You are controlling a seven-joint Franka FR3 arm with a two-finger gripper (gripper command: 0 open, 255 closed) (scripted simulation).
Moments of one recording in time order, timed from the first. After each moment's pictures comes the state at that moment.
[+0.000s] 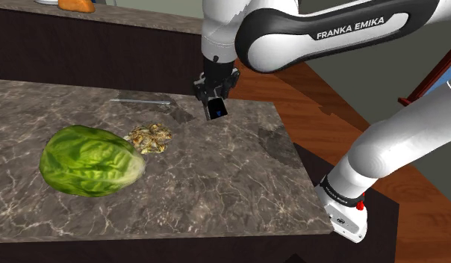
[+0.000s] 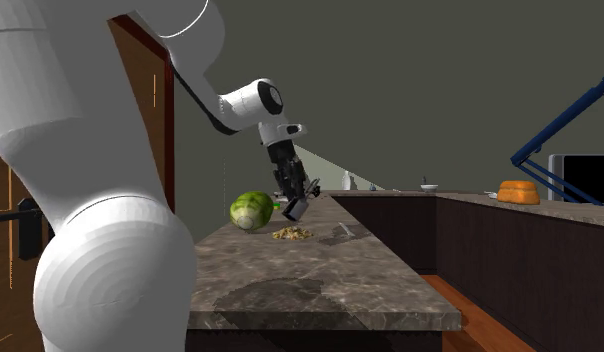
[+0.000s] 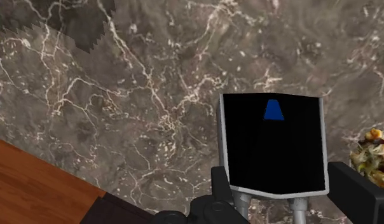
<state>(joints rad) -0.16 -0.30 0.69 -2.17 -0.12 2.00 0.81</state>
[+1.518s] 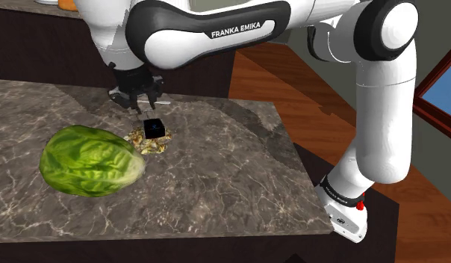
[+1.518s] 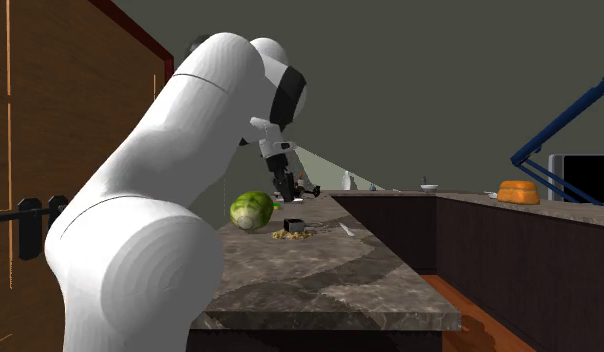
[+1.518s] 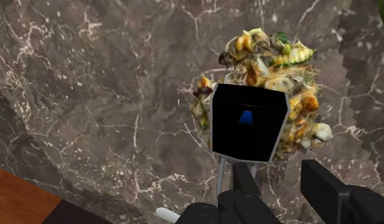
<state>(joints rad) 0.12 0.52 0.79 -1.39 -0.67 1.69 1.21</state>
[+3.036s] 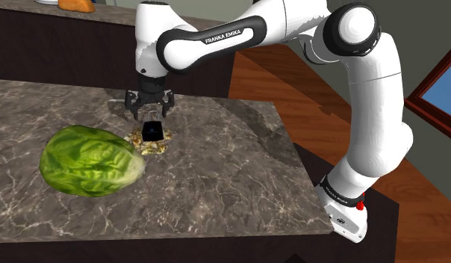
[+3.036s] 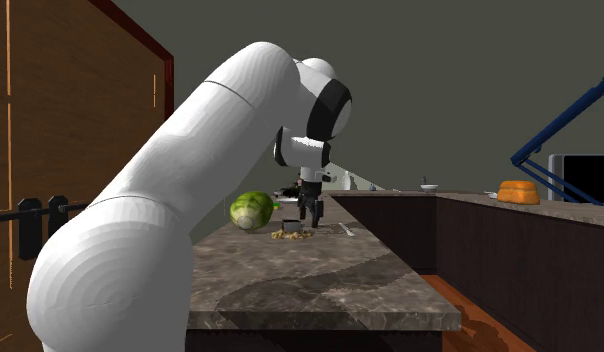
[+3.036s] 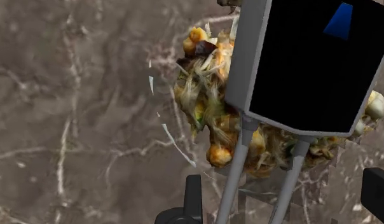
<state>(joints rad) -0.19 0.66 0.86 -1.53 -0.42 2.07 1.00</state>
